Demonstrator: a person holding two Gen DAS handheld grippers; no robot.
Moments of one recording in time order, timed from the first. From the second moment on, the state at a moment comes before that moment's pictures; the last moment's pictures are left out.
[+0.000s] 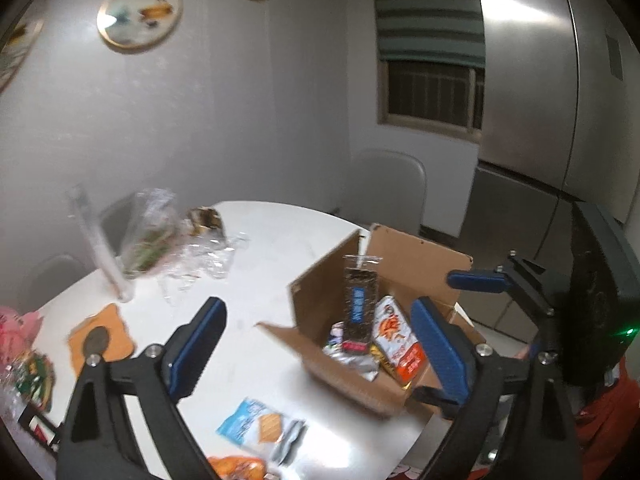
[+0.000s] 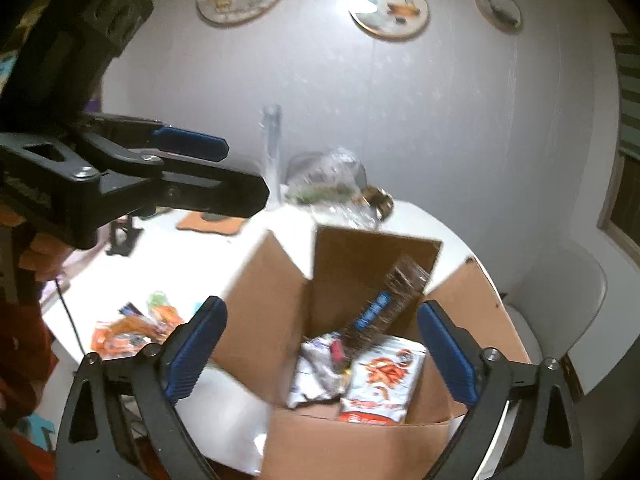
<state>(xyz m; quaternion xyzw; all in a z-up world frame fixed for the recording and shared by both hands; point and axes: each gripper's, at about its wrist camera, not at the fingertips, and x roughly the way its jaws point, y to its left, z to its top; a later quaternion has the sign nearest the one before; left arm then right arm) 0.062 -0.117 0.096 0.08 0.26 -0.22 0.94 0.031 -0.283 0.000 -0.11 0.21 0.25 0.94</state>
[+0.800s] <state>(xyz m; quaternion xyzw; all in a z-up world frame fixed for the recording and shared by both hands) -0.042 0.080 -0.050 0.00 0.31 -0.09 0.95 -0.050 -0.125 -0.081 -0.11 0.27 0.32 0.90</state>
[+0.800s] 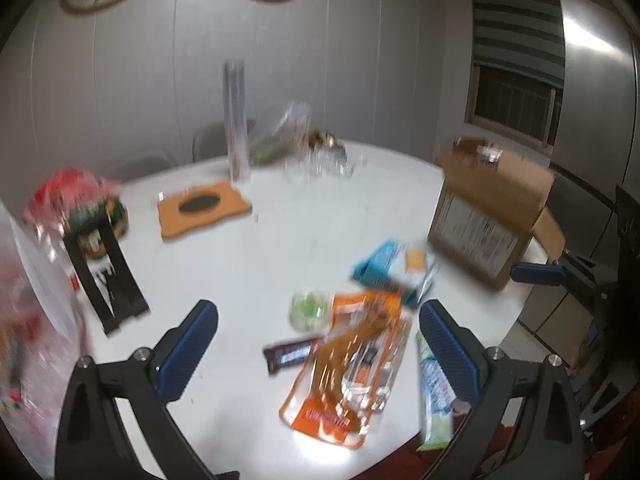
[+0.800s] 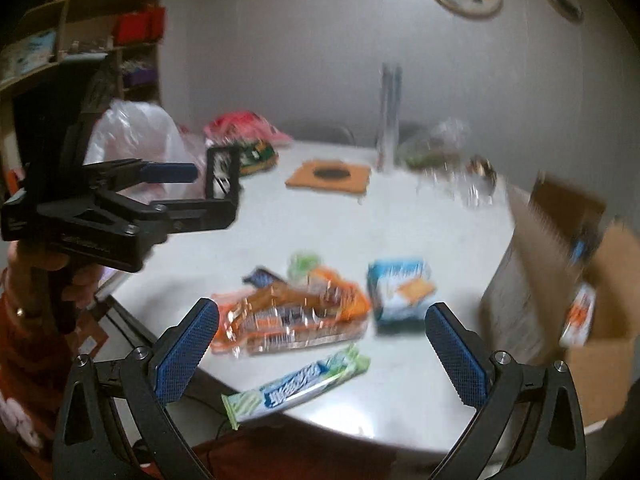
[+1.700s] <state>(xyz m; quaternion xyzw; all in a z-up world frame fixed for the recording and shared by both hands) -0.010 0.074 -0.145 -0.03 0.39 -0.15 0.91 -0.021 -0.106 -0.177 -0.13 0.36 0.24 0.89</state>
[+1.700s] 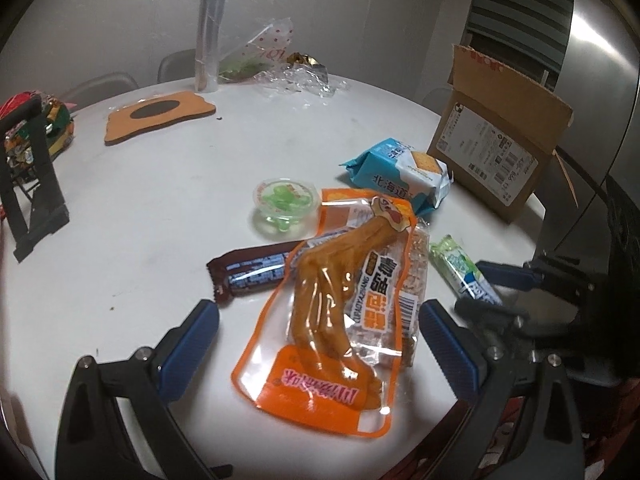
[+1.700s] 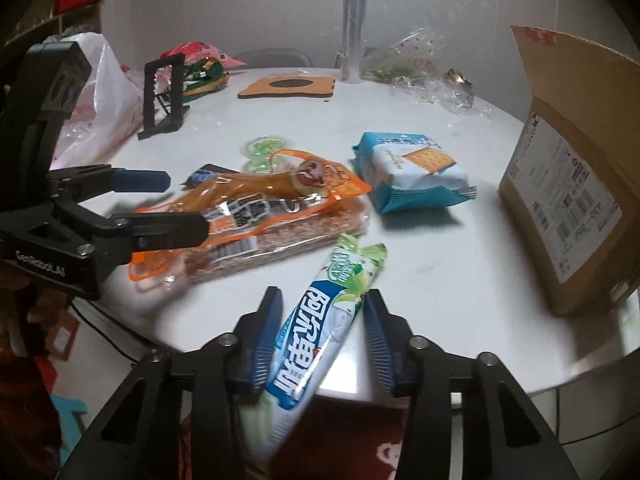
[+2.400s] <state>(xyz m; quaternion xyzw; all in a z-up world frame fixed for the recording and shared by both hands) -0.027 0.057 -0.150 0.00 0.41 -0.16 0.90 0.019 -0.142 -0.172 -0.13 0.36 0.25 0.89</state>
